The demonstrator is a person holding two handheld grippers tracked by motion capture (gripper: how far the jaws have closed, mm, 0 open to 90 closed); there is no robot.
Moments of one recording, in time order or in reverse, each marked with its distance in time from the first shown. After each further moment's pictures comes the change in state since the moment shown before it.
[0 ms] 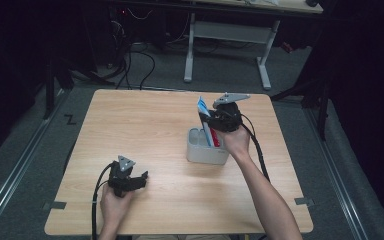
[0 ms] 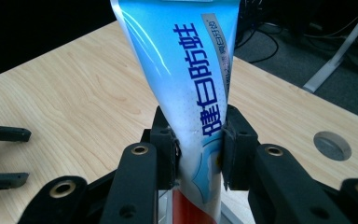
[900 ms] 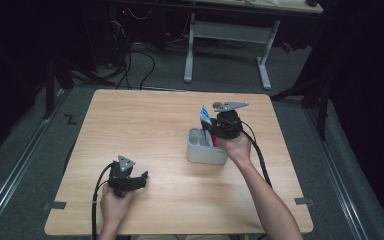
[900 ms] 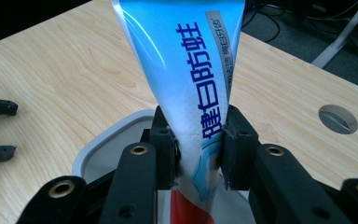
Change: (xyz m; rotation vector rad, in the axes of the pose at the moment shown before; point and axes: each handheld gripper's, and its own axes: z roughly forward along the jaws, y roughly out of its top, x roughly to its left) left arm 0.000 0.000 0.000 0.001 0.000 0.000; right arm -0.002 -0.024 0.008 0.061 -0.007 -0.004
